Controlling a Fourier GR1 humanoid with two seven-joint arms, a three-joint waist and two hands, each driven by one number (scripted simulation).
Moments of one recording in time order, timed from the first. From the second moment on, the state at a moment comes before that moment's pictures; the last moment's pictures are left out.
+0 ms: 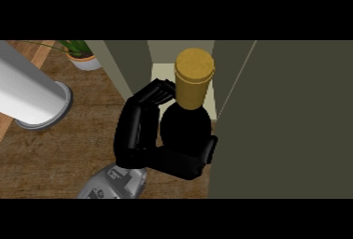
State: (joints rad) left arm -0.42 0.00 -0.48 -1.74 0.11 0.56 0.11; right arm -0.08 -0.08 -0.01 -2.43 -0.19 0.17 0.61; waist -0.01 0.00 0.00
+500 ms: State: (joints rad) left arm -0.54 0.00 -0.49 -1.60 0.11 0.66 0.08; right arm -0.07 -0.09 -0.02 -2.43 -0.20 0.19 0.60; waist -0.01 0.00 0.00
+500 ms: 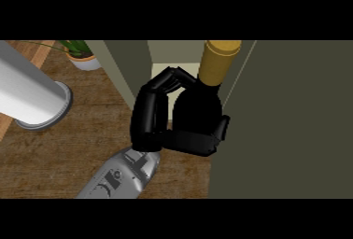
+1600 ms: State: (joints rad) left arm -0.52 0.00 -0.49 -1.30 0.26 0.68 -0.24; right arm -0.10 -0.10 -0.05 -2.42 -0.21 0.18 0.62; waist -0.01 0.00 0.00
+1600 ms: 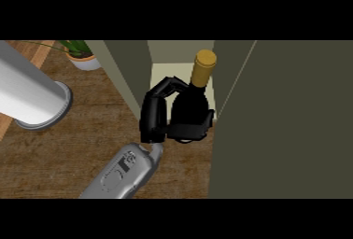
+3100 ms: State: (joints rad) left arm -0.74 0.00 -0.27 -0.84 0.39 0.54 -0.42; right arm -0.07 -0.08 -0.03 -2.42 -0.23 0.19 0.60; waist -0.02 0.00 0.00
